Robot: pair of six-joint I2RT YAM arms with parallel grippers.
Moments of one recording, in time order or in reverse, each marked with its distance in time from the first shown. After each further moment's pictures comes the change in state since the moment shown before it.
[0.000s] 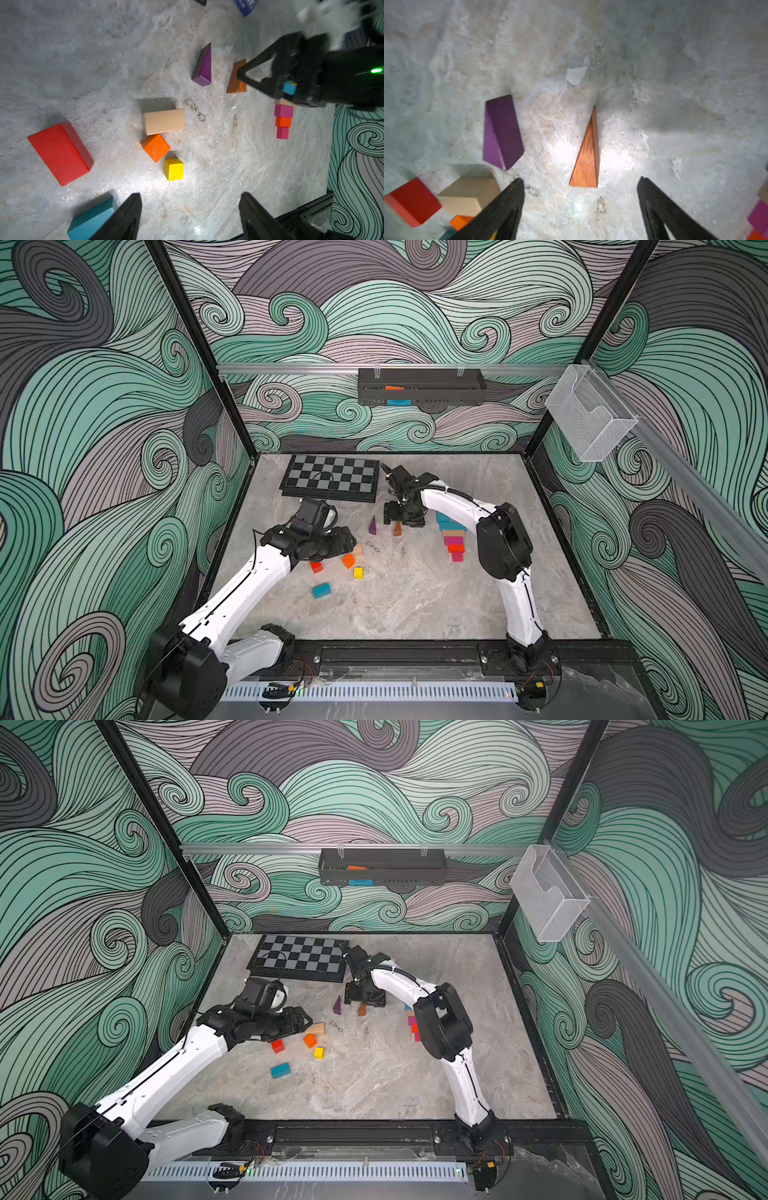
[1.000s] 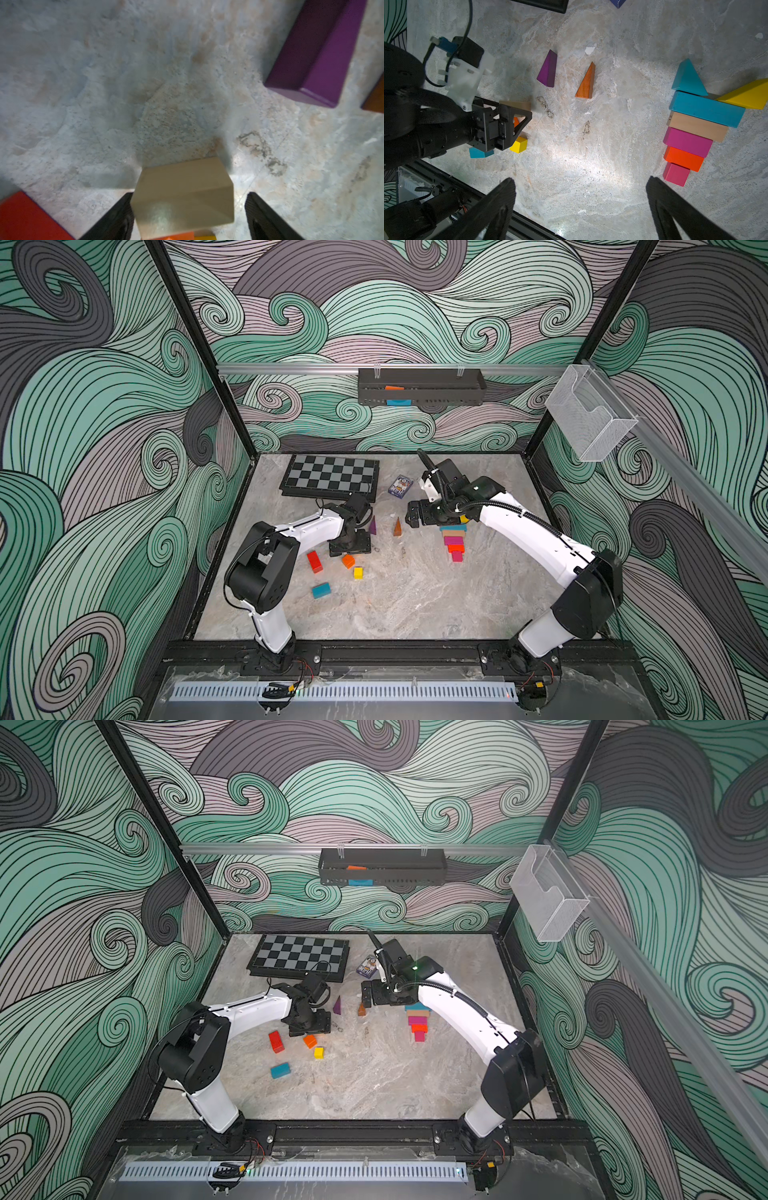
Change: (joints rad) left arm -0.106 0.614 0.230 0.034 -0.237 0.053; right arm -0.038 -0.537 -0.326 -0.014 -0.056 -0.174
